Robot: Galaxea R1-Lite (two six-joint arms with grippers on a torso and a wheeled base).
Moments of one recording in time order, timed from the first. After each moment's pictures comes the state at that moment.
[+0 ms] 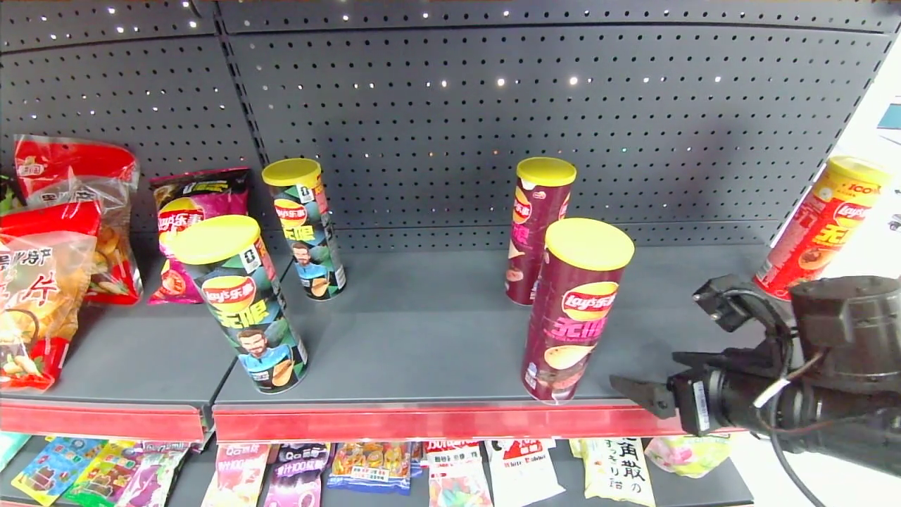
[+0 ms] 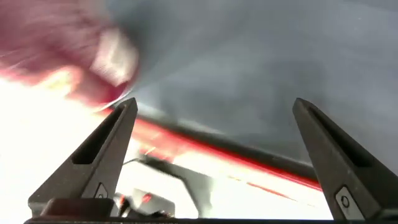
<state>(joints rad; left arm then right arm) 0.00 0.00 0.00 0.00 0.01 0.00 0.42 1.44 -0.48 -0.37 0.00 0.06</state>
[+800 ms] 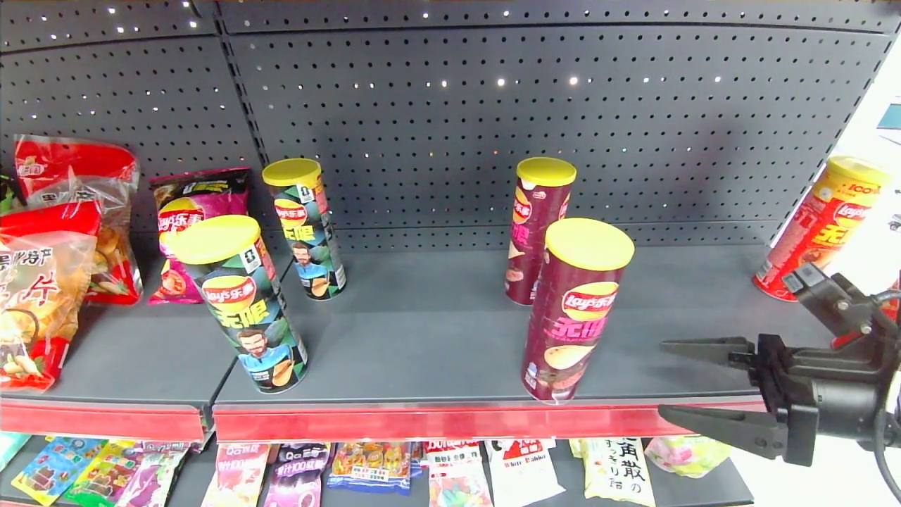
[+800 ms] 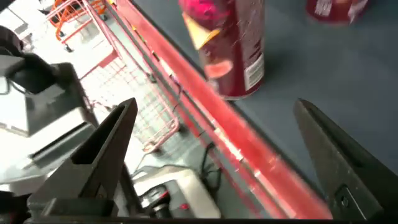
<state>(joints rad) 0.00 0.00 0.00 0.00 0.01 0.00 0.12 1.37 -0.44 -0.45 0.87 -0.22</state>
